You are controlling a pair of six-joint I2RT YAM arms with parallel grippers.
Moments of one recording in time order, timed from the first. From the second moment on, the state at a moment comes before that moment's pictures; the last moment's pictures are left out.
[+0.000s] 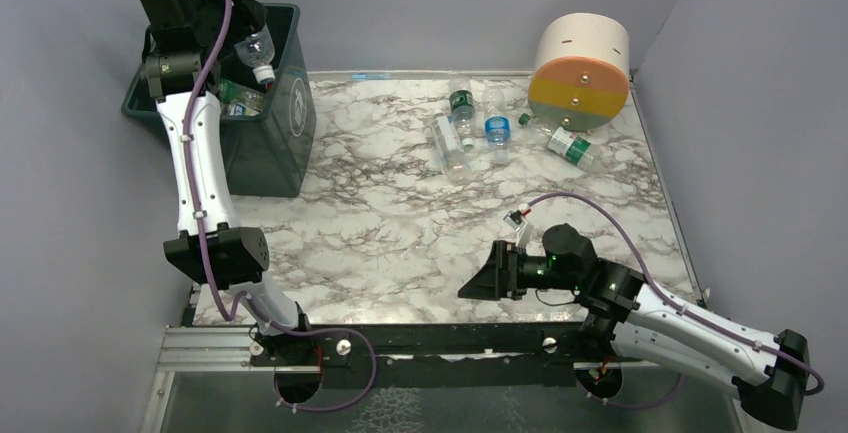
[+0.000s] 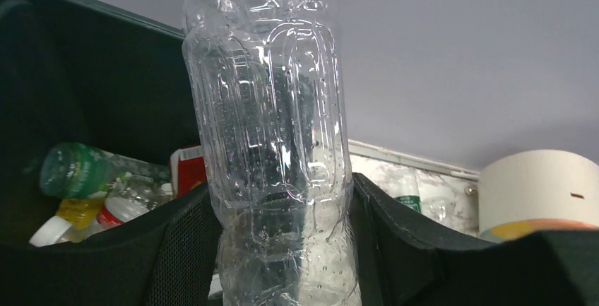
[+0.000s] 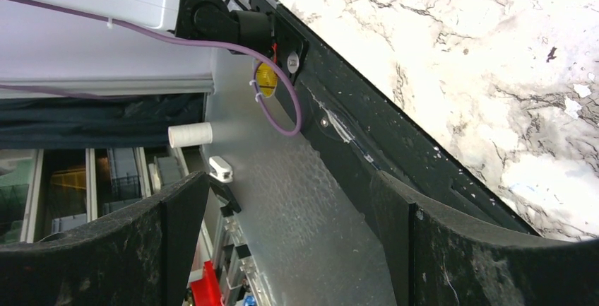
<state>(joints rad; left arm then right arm) 0.21 1.70 2.17 -0.67 0.28 -0.36 0.95 0.64 0.44 -0.22 -0.37 1.03</state>
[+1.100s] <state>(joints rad) 0.39 1.79 2.13 -0.65 0.36 -0.37 0.95 0.71 0.41 -0.15 -0.37 1.04</state>
